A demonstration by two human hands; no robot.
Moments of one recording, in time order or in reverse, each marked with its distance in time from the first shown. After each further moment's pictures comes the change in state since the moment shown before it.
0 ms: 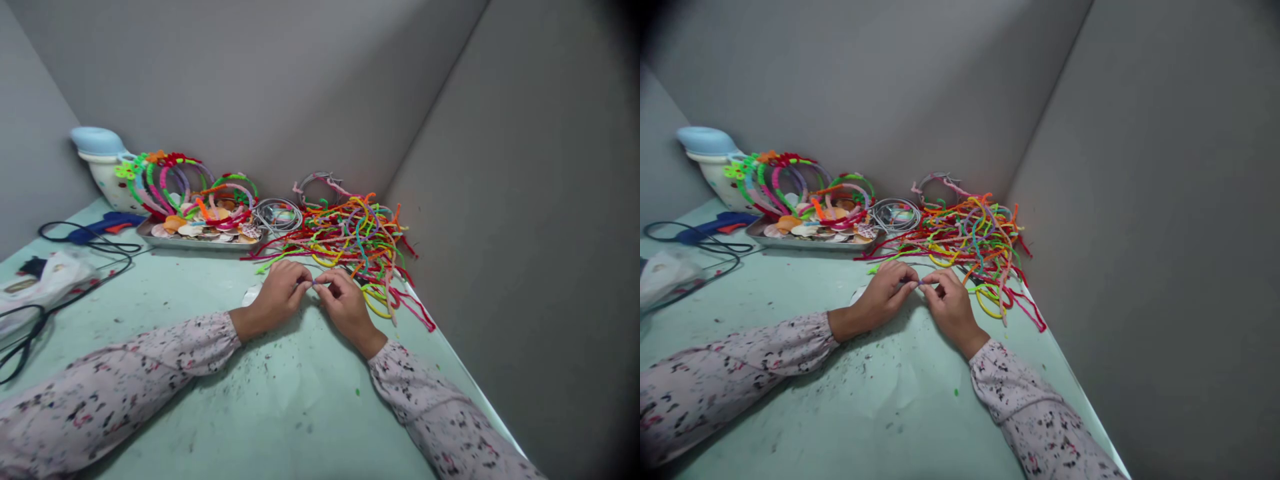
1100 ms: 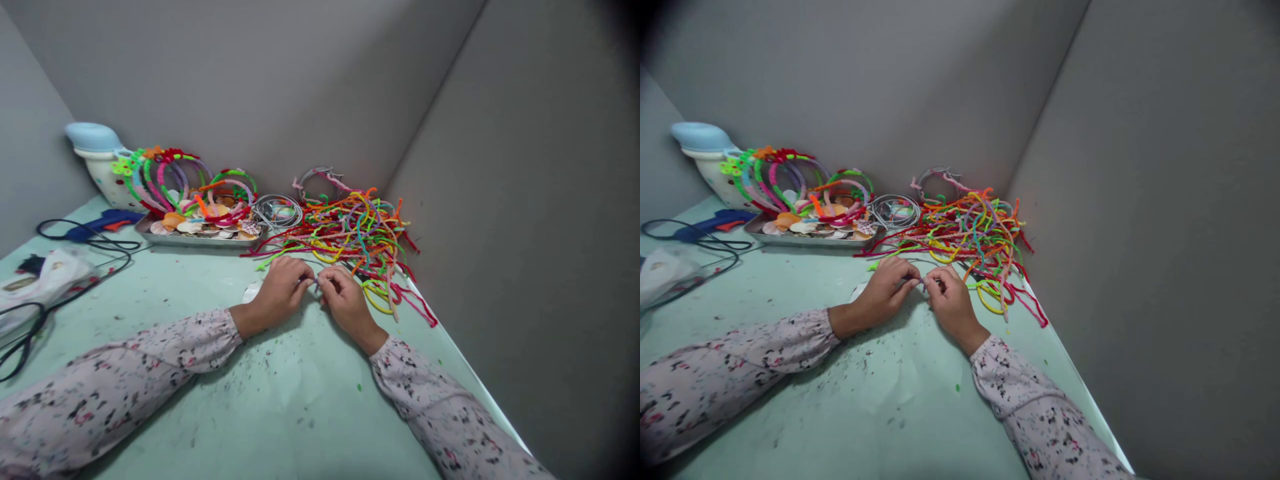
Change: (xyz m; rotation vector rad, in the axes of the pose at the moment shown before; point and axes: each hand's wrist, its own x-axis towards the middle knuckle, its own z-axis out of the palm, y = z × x) left_hand -0.001 -0.001 0.002 0.055 -0.005 0.054; right_hand -0.001 -0.004 0.001 0.096 -0.018 0.101
